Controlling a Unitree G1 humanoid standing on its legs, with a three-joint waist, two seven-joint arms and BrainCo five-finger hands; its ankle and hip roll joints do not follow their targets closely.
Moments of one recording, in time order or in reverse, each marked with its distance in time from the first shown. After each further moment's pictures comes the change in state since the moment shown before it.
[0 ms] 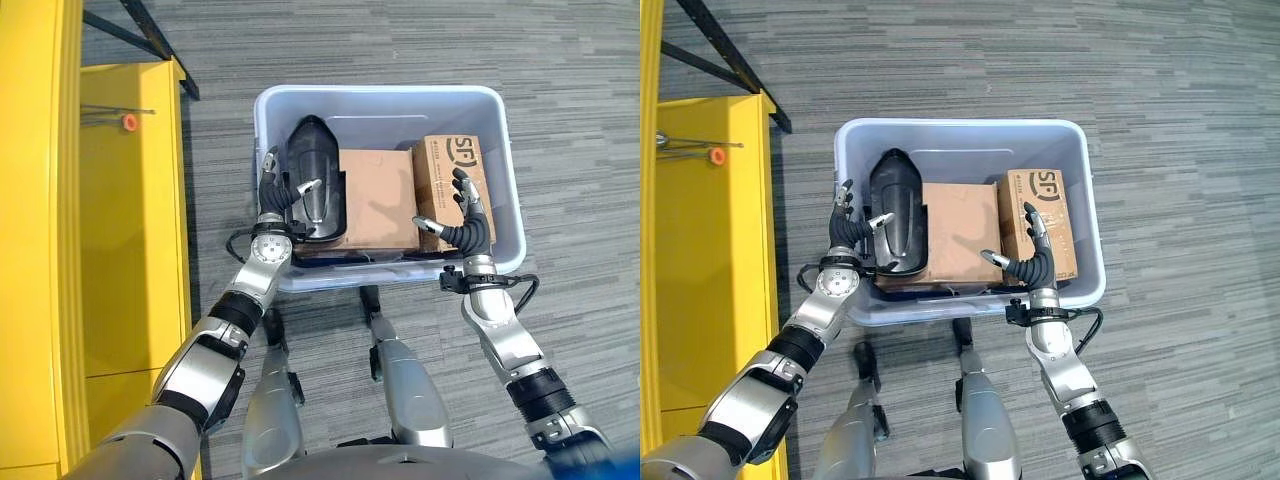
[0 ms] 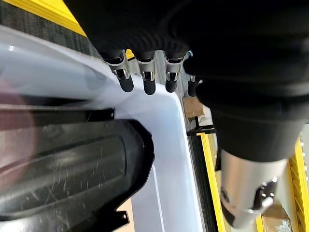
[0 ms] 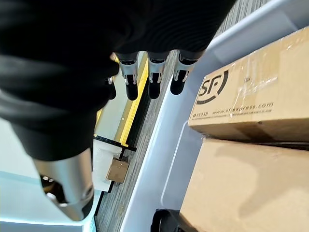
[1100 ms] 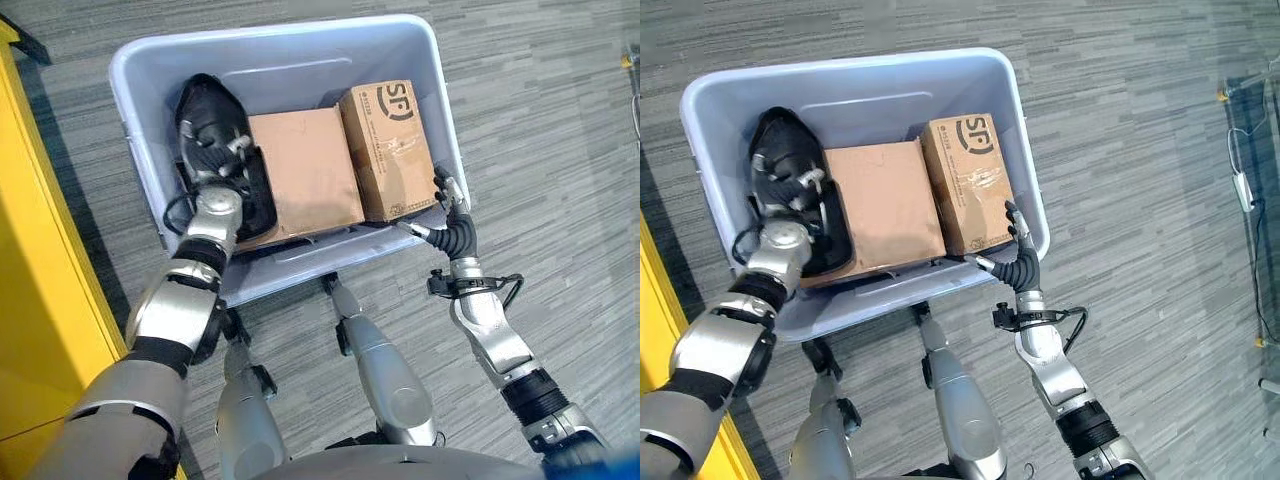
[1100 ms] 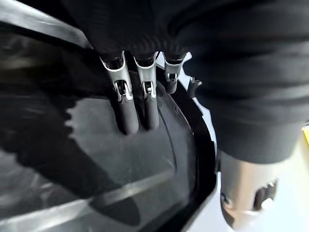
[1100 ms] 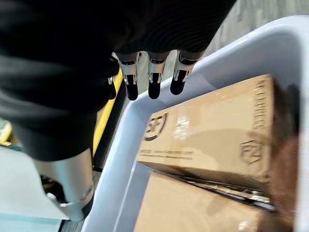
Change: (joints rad) left arm -0.325 0.147 0.135 0.437 -0.088 0.013 0.045; right arm 0.024 -0.005 0.076 -0.013 0.041 -0.076 0.022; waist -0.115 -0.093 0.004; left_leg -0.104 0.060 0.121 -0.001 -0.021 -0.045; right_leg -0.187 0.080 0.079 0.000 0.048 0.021
